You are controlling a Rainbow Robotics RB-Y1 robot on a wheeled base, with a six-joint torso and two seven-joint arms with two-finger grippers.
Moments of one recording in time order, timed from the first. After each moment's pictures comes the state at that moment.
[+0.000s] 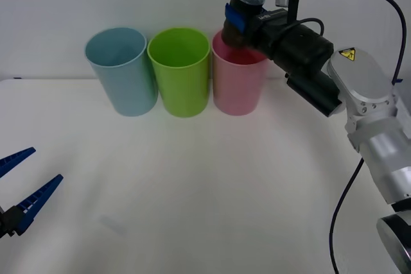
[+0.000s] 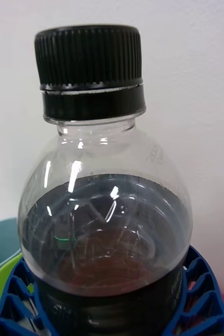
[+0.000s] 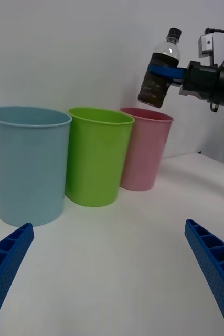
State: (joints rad) right arm -0.73 -0.35 0.16 -1.22 1.28 -0.39 -0.33; left arm 0.35 0.40 0.52 -1.66 -0.96 -1.22 0.00
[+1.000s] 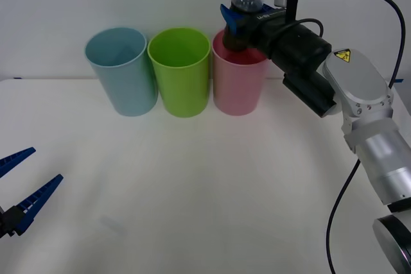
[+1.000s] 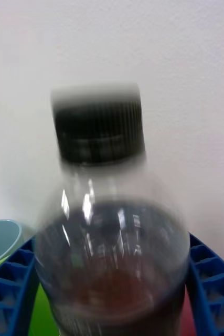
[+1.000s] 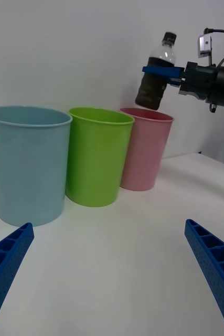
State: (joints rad) right arm -0.72 -0.33 0.16 -1.22 1.31 -0.35 -0.33; left arm 0.35 0.40 0.52 -1.66 -0.96 -1.22 0.00
